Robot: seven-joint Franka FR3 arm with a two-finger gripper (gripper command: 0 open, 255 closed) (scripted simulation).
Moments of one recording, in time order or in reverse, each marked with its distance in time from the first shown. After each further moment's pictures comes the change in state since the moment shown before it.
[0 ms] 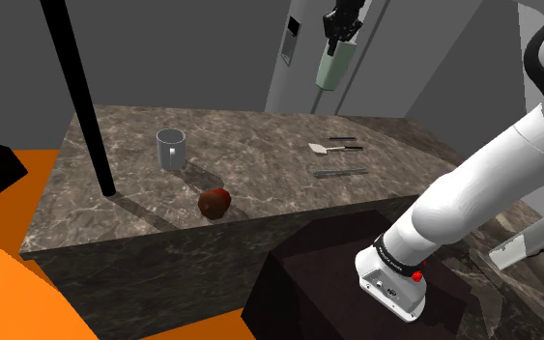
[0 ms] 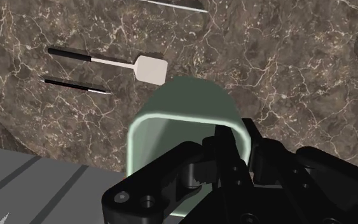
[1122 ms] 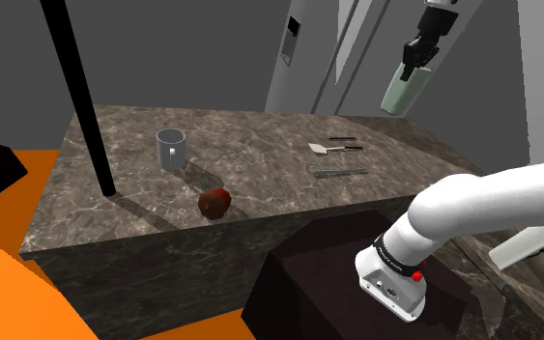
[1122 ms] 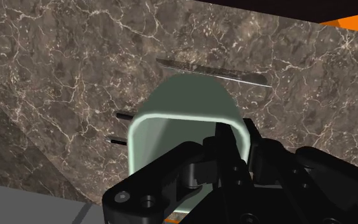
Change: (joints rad) arm -0.116 -0.470 -0.164 -0.401 -0.147 -0.048 -0.257
